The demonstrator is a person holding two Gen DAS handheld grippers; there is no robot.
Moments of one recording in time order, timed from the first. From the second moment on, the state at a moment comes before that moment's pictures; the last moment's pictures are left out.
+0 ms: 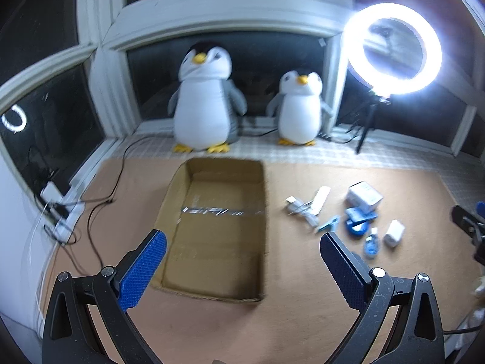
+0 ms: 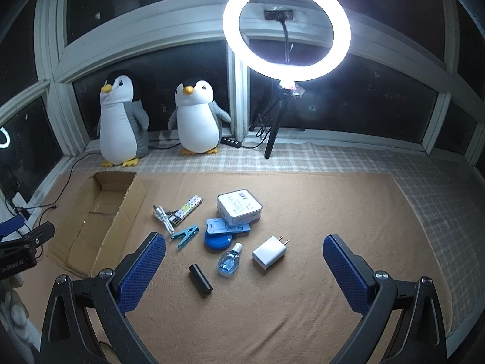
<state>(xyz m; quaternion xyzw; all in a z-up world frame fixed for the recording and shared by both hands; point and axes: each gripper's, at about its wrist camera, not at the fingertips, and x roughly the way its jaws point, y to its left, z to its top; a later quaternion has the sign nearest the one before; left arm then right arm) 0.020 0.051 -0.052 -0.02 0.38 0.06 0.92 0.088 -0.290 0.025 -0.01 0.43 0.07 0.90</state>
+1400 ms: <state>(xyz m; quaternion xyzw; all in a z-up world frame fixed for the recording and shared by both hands) 0.063 0.216 -0.208 -0.12 0.53 0.18 0.82 0.132 -0.228 -0.113 -0.06 0.58 0.28 0.76</state>
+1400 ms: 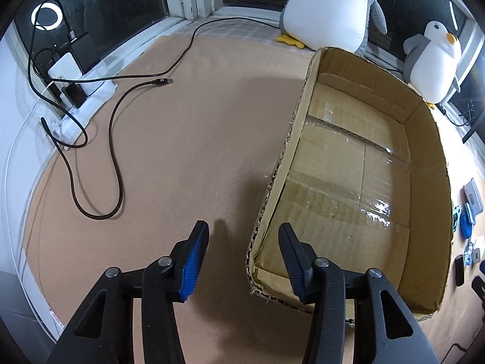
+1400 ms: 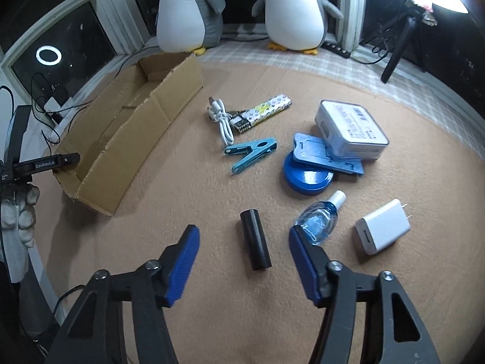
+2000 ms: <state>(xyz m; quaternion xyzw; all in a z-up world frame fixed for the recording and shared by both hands) 0.070 0.216 -0.216 -0.12 0.54 0.18 0.81 0.139 -0.211 -0.144 -0.10 0.62 0.28 0.73</state>
